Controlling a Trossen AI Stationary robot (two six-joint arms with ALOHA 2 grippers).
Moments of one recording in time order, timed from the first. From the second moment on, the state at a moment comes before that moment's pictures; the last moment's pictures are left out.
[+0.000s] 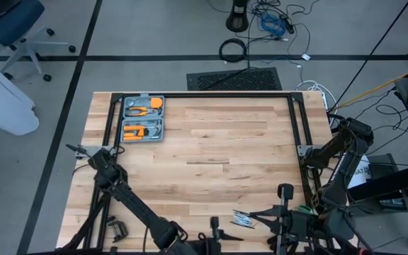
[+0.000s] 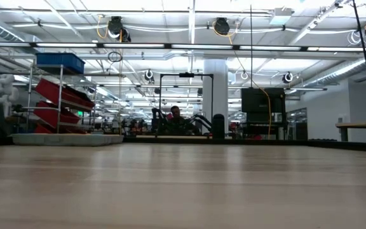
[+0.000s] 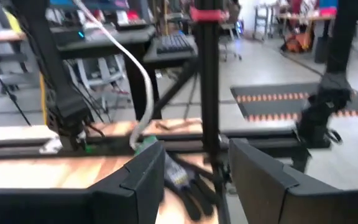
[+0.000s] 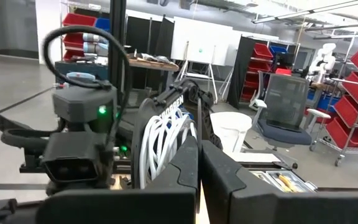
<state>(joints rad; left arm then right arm) -0.72 2.26 1.92 0.27 -0.75 0.02 1.04 1.49 1.24 0.43 1.20 -0.23</state>
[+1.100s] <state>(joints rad) -0.57 2.37 1.92 0.64 -0.57 0.24 1.04 1.49 1.24 0.45 1.17 -0.25</state>
